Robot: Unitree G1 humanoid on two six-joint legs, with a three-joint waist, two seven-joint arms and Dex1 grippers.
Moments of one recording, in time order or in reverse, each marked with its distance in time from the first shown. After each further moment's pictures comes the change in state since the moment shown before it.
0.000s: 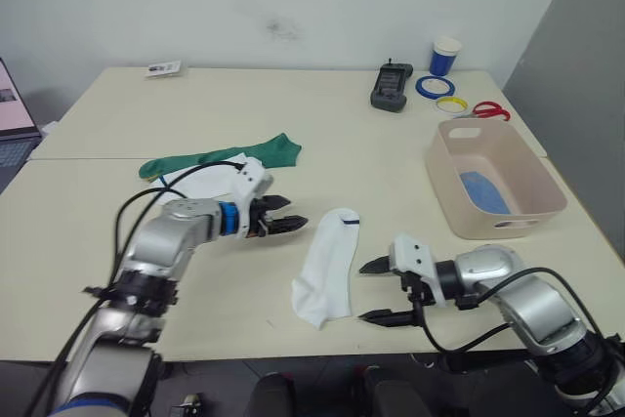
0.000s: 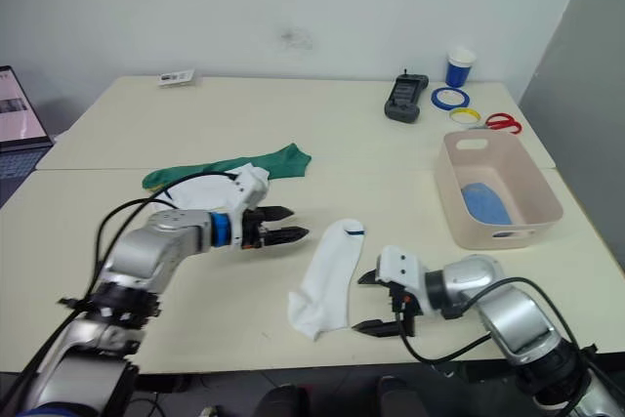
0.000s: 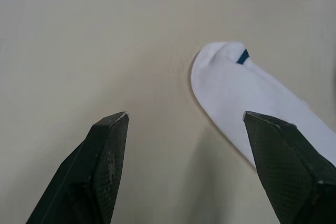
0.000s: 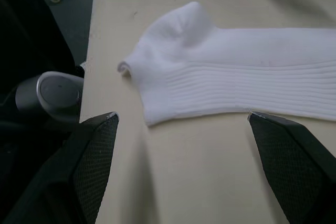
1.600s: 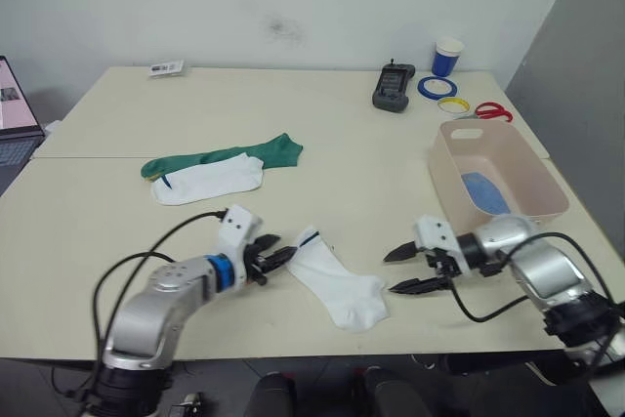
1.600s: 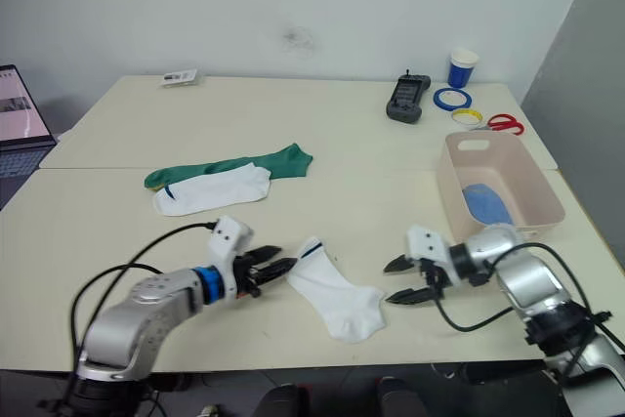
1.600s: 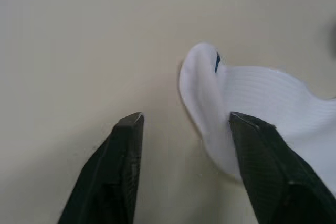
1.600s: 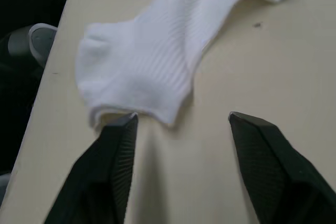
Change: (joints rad) left arm 0.514 0.041 0.323 -0.650 -0.109 0.284 0.191; right arm -0.099 -0.172 -0.142 0.340 0.033 -0.218 0.237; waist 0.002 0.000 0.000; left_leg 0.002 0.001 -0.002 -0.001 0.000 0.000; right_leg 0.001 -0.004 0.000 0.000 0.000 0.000
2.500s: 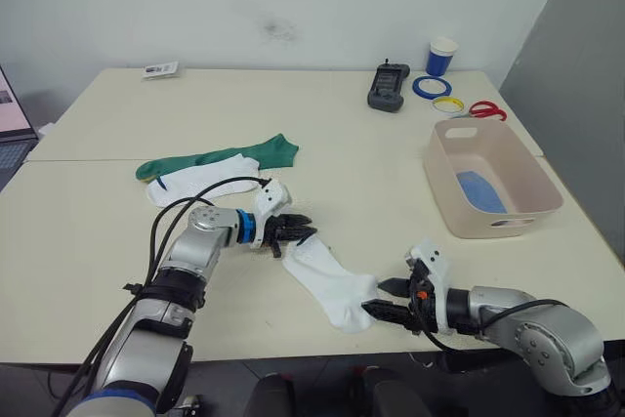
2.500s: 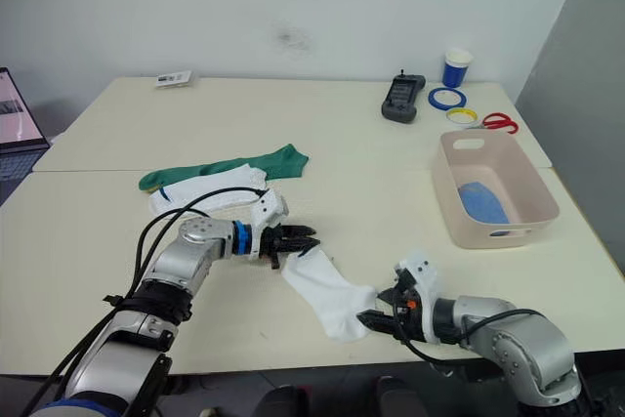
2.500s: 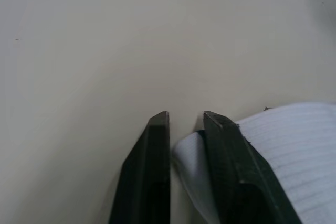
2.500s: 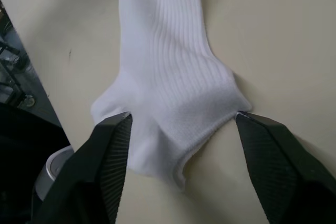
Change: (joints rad) left arm -0.493 -0.094 -0.314 0.842 0.246 -0.611 -0.413; right arm 0.273 0.276 -0.150 -0.545 0.312 0.797 -0.712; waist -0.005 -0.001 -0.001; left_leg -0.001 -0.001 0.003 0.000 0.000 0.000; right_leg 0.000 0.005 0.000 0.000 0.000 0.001
